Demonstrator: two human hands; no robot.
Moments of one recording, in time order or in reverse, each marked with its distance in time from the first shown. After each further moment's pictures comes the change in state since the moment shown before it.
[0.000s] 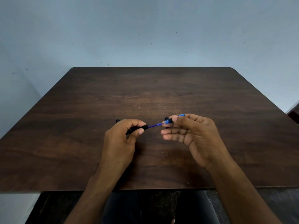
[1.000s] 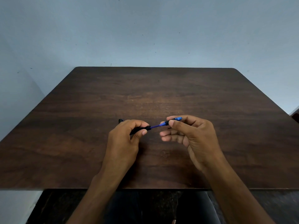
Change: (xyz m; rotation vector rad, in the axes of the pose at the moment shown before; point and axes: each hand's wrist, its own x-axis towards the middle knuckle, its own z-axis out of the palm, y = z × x) left_hand 0.000 0.003 0.001 0.056 -0.019 -0.029; right_hand -0.001 0.012 0.003 -0.101 -0.010 -0.101
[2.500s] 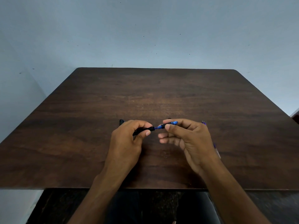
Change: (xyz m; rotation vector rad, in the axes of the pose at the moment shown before) left_hand 0.000 0.007 0.000 -0.016 -0.010 0.036; right_hand -0.001 0.006 0.007 0.001 0.017 0.042
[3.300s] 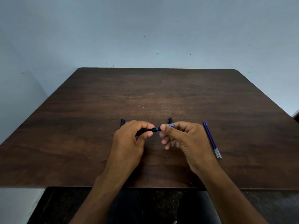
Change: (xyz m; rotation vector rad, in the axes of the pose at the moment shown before) left_hand -0.004 0.001 0.000 0.038 -0.023 0.032; right_hand -0.002 0.004 0.005 -0.248 0.005 -0.030
